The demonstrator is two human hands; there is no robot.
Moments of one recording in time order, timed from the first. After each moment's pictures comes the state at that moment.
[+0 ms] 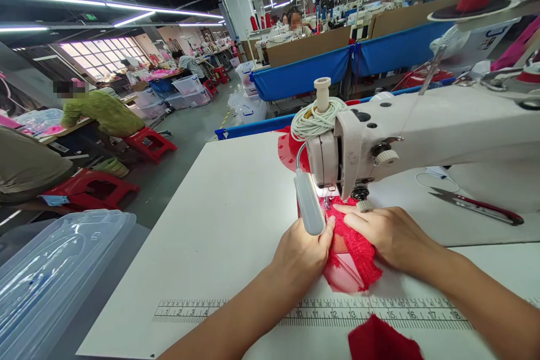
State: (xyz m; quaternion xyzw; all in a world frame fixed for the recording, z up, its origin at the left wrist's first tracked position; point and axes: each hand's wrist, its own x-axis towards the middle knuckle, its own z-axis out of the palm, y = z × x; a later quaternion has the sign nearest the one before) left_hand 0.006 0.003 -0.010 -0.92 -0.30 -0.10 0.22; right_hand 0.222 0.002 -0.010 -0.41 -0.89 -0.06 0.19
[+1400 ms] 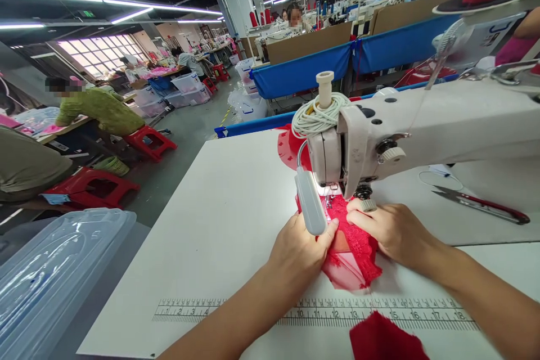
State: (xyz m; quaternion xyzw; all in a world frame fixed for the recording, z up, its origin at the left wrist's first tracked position) left_hand 0.005 0.002 -0.003 -0.92 -0.30 -0.14 0.22; right_hand 0.223 0.008 -0.014 -0.38 -0.88 -0.12 0.25
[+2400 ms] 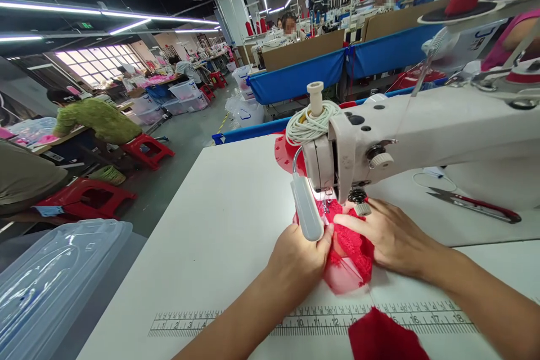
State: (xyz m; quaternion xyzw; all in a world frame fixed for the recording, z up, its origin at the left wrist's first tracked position) left_hand 0.008 0.005 0.007 -0.93 -0.28 -0.14 0.22; right_hand 0.220 0.003 -0.007 -0.44 -0.88 -0.03 0.18
